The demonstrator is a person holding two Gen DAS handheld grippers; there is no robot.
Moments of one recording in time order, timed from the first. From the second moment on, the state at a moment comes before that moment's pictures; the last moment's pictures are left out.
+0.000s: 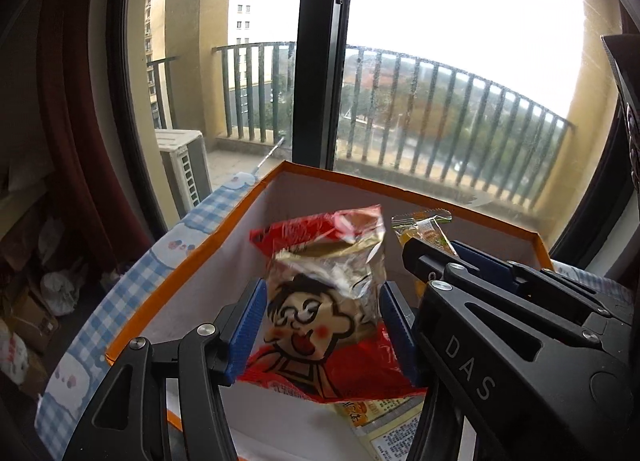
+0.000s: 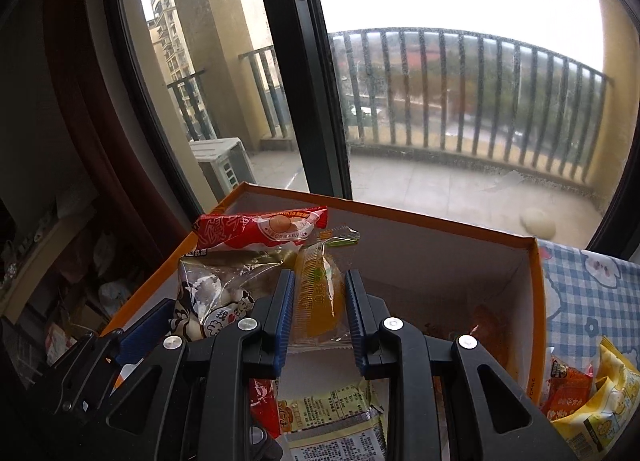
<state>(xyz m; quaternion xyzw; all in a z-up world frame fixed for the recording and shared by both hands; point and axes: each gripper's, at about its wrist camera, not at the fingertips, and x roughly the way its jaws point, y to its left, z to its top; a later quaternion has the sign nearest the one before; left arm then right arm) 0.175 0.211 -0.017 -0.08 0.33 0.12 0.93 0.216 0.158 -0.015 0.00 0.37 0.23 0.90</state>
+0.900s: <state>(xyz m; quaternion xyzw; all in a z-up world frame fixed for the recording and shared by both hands) 0.170 0.218 -0.013 -0.11 0.35 0.12 0.92 0.220 0.170 -0.013 -0.03 0.40 0.23 0.89</state>
